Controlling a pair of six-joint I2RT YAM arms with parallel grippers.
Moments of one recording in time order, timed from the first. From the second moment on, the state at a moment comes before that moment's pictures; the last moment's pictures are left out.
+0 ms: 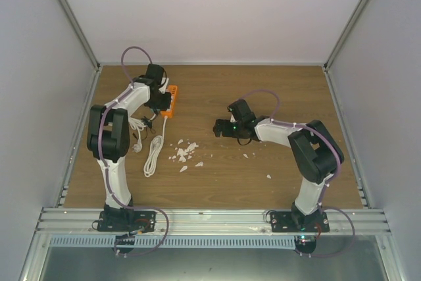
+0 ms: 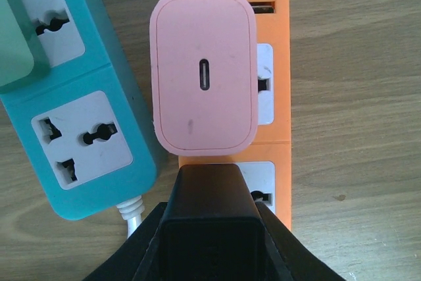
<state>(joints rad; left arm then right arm) -0.17 2.03 1.56 -0.70 0.02 -0.07 0.57 1.82 1.01 -0.14 -0.14 0.56</state>
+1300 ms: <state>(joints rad) -0.22 2.05 1.54 -0.67 -0.12 -0.02 0.59 1.84 1.04 -0.14 -0.14 0.54</state>
